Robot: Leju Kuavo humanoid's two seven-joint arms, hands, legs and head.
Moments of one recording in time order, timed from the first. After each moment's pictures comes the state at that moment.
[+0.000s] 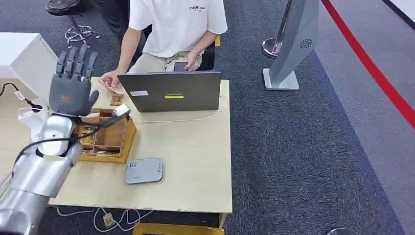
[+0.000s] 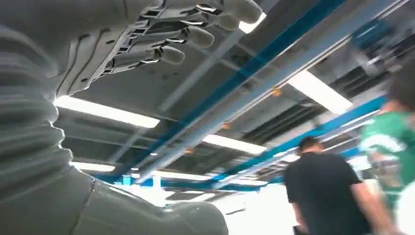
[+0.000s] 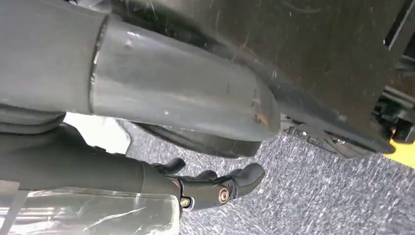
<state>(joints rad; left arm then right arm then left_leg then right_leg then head) -0.52 0.36 -0.23 -1.31 -1.49 0.48 0.11 -0.06 0.09 0.63 -0.17 -0.21 -0.27 -0.01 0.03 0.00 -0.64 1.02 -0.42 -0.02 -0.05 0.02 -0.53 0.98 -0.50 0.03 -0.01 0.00</state>
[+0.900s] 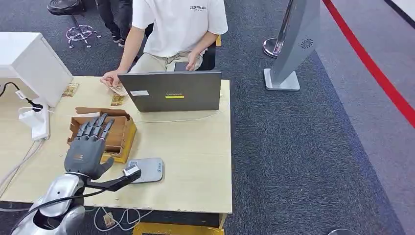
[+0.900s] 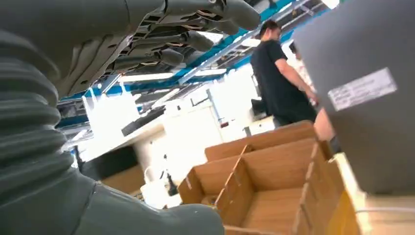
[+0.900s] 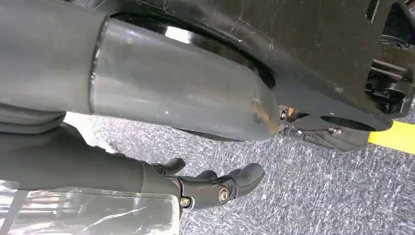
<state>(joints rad) -0.12 0.41 -0.19 -1.67 -1.29 0.08 0.20 -0.05 0.09 0.58 -0.16 -0.27 -0.30 -0.05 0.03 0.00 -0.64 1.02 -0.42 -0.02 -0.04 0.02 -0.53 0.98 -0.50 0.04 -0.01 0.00</state>
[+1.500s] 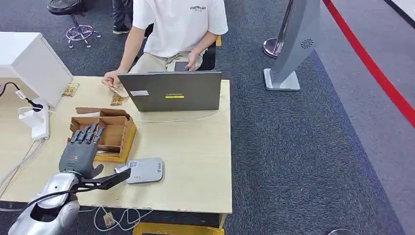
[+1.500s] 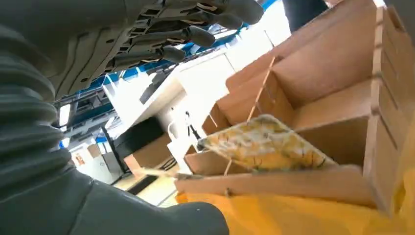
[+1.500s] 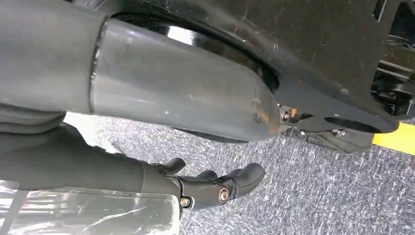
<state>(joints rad) -0.14 0.42 -0.14 -1.51 -1.28 0.02 0.19 -0.05 0.09 0.58 -0.16 -0.27 -0.29 -0.05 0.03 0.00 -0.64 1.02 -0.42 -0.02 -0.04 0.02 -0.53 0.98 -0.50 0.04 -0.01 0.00</state>
